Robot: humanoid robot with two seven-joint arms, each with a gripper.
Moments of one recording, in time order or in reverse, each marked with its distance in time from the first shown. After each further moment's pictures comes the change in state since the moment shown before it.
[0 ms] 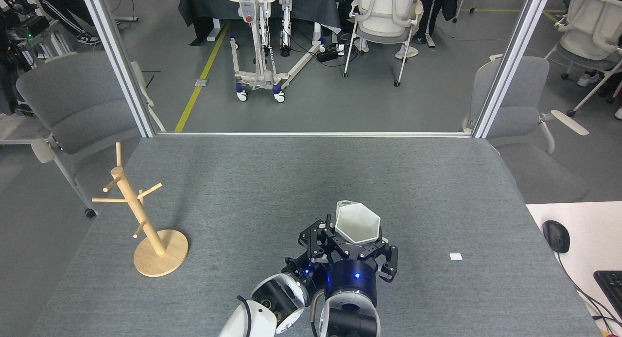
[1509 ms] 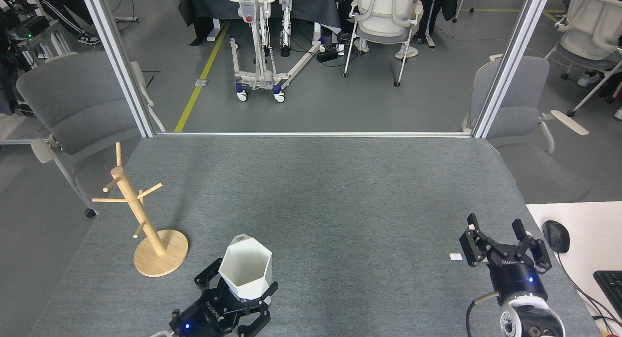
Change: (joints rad) left arm 0.377 0.159 0.474 -0.329 0.001 -0.409 0.234; right arm 0.165 -0.183 -0.952 0.261 -0.164 -1.090 -0.444
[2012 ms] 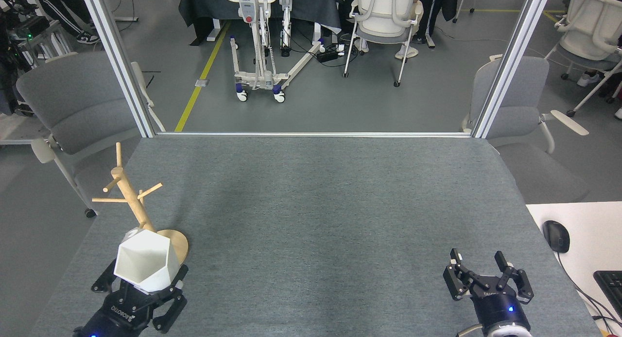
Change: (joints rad) left arm 0.059 0.041 0.357 -0.078 0.011 -0.001 0.079; right arm 0.086 0.061 0.013 0.023 0.108 -0.013 -0.003
